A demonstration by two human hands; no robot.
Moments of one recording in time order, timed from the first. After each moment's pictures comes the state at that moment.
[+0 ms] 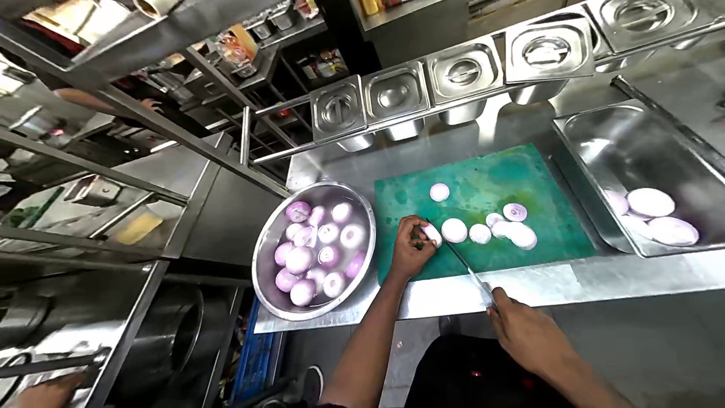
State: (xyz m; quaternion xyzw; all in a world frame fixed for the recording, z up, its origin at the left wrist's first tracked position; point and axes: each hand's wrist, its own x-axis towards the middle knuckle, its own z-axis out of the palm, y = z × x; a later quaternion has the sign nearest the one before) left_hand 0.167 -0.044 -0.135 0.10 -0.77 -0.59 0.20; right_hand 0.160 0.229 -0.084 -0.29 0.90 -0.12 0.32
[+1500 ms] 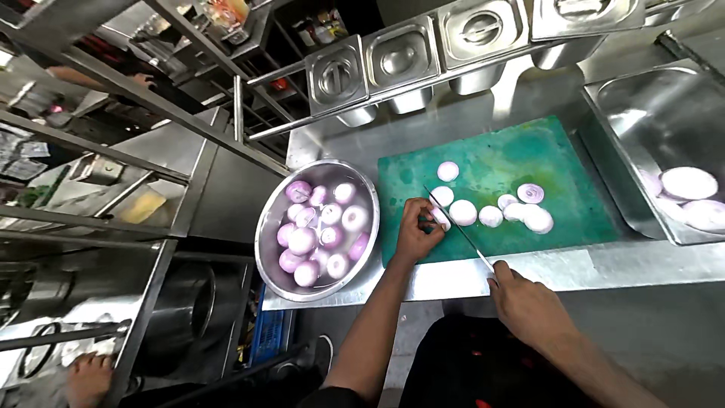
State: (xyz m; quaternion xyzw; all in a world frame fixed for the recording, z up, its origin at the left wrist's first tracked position) left_hand 0.165 -0.045 -0.141 0.08 -0.78 -0.58 0.22; right_hand 0.158 0.212 -0.091 -0.34 0.92 -0.14 0.15
